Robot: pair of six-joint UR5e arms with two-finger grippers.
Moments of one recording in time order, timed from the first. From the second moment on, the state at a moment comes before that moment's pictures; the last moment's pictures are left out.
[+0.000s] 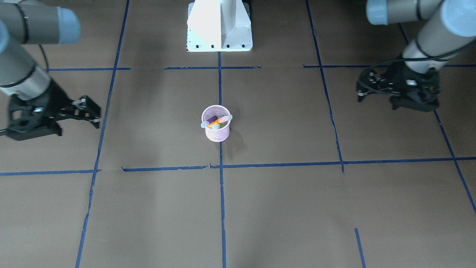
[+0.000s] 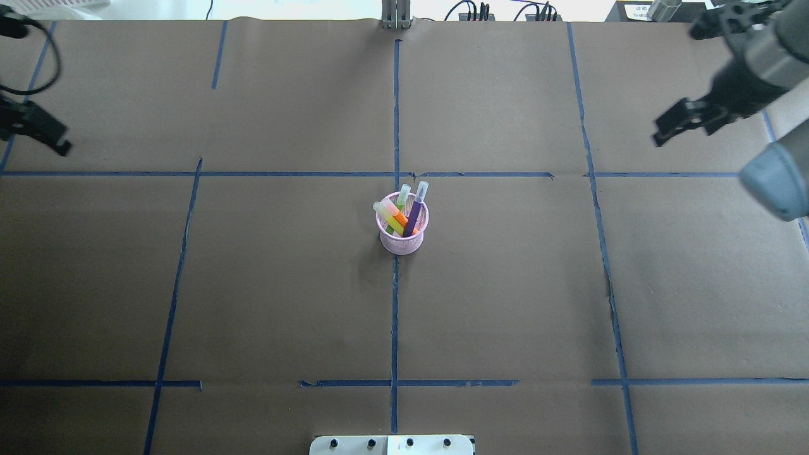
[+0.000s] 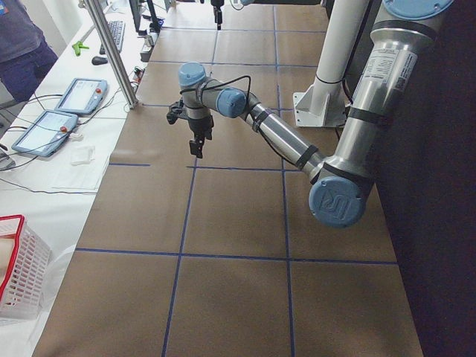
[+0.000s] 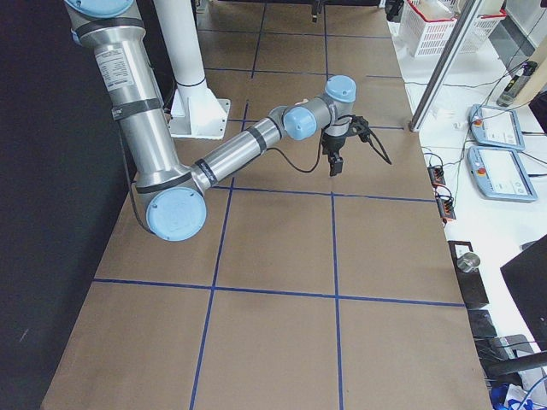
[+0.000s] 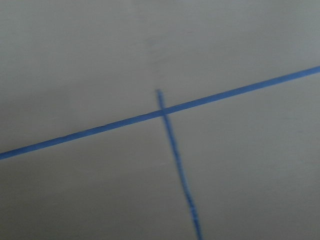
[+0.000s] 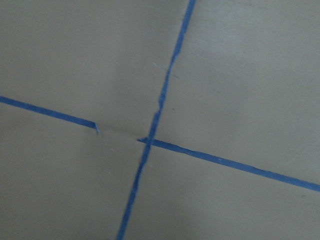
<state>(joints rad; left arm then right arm) -1.23 -1.78 -1.94 -1.32 -2.29 -0.21 1.18 -1.33 1.85 -1.63 2.29 0.31</state>
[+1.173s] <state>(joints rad) -1.56 -1.46 -1.85 -1.34 -2.36 0.16 1.55 -1.79 1.84 -1.63 2.38 -0.20</state>
